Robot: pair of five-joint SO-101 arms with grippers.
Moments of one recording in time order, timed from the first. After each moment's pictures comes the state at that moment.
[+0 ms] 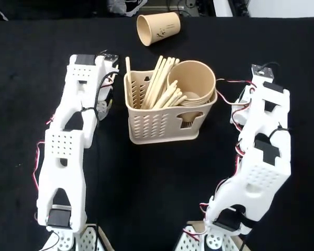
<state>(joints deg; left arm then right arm) -0.6 57.5 -53.4 100.2 -10.0 21.8 29.0 1.3 65.6 7.5</state>
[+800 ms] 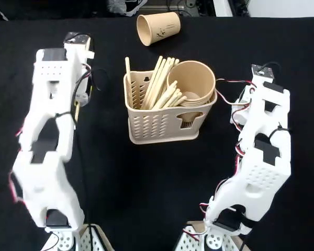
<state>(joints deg) -6.3 17.7 -16.2 85.1 -6.0 21.8 29.0 1.3 65.6 7.5</state>
